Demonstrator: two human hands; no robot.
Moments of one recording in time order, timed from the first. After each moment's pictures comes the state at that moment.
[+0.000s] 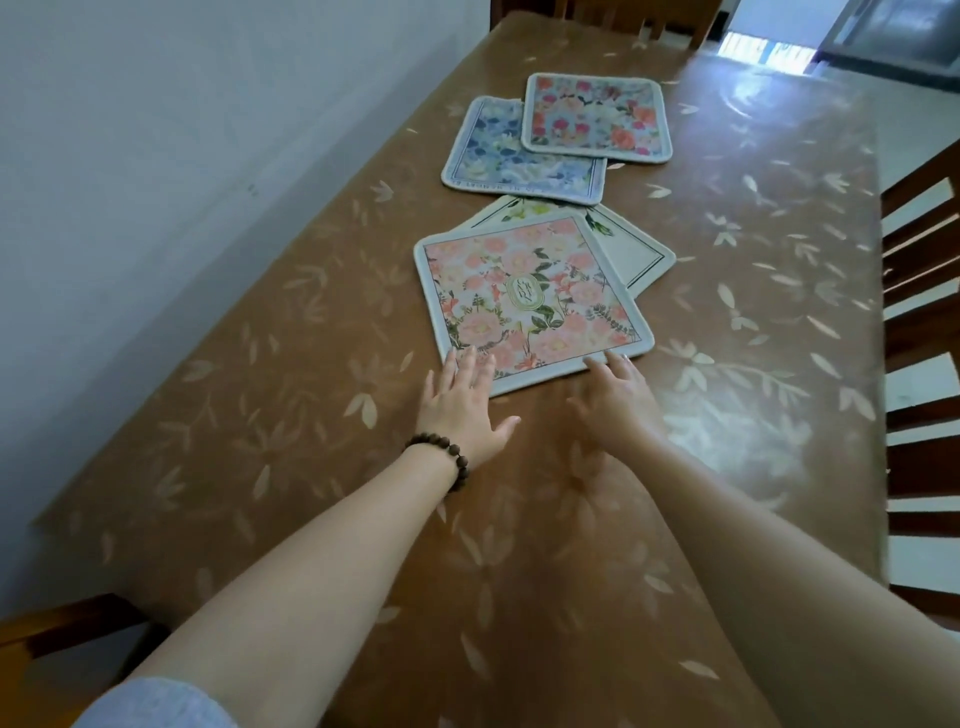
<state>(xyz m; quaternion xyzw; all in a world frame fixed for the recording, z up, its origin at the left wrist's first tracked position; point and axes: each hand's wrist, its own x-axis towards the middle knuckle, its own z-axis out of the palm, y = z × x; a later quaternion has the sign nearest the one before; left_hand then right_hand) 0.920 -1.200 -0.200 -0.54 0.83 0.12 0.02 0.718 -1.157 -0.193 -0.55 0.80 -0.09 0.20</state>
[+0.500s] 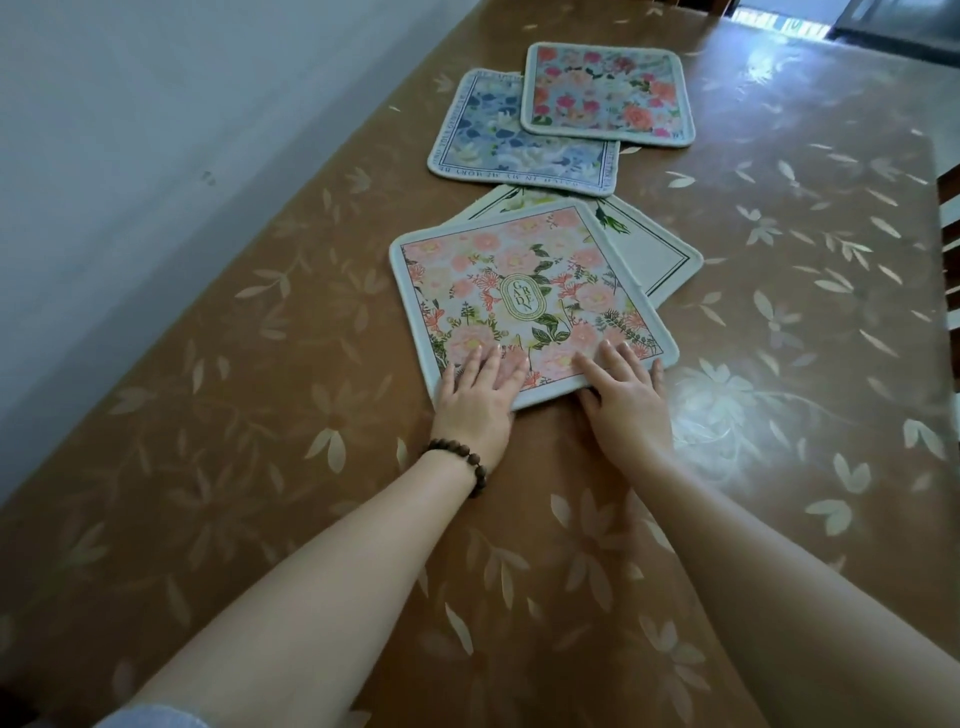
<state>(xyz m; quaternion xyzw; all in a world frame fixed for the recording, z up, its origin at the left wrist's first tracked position) 0.876 -1.259 -0.260 -0.50 0.86 0.09 -0.01 0.695 -1.211 -0.252 -0.62 0.78 -0.11 0.08</state>
